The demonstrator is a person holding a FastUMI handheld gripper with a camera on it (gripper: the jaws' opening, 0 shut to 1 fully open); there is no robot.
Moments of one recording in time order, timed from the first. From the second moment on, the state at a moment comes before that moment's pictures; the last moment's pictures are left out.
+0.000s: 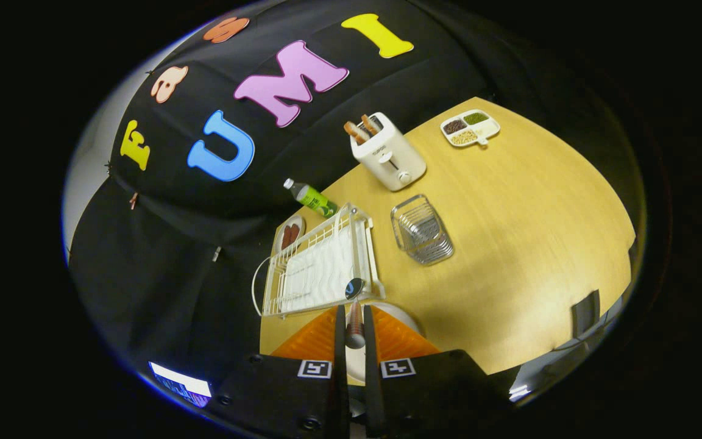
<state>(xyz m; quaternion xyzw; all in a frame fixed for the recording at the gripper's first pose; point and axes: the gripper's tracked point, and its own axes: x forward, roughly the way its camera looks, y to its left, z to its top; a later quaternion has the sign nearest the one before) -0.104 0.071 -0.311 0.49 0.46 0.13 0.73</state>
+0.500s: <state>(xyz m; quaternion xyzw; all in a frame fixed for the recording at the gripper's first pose) -0.146 0.167 -0.375 0.48 0.52 0.18 0.68</state>
